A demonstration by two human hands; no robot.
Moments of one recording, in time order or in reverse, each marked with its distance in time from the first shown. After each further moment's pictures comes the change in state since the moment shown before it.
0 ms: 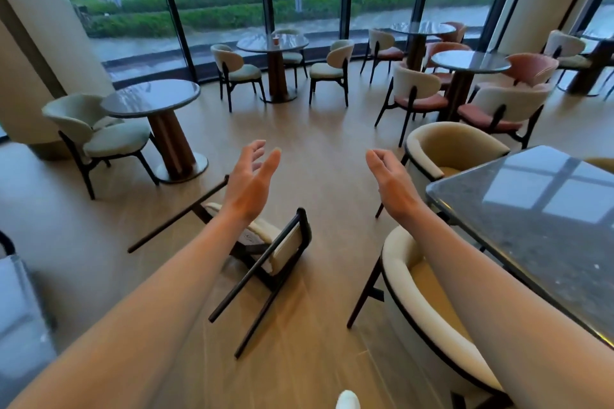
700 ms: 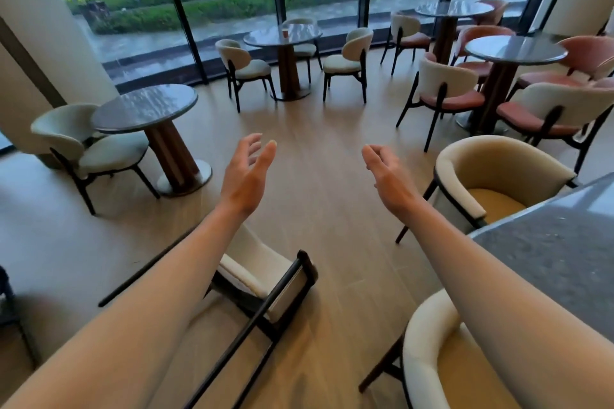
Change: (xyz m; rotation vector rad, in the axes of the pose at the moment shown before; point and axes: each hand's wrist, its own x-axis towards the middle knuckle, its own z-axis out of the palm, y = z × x) left_hand 0.301 -0.063 0.099 0.028 0.050 -0.034; right_hand 0.326 0.071 0.002 0.035 -0.080 0.024
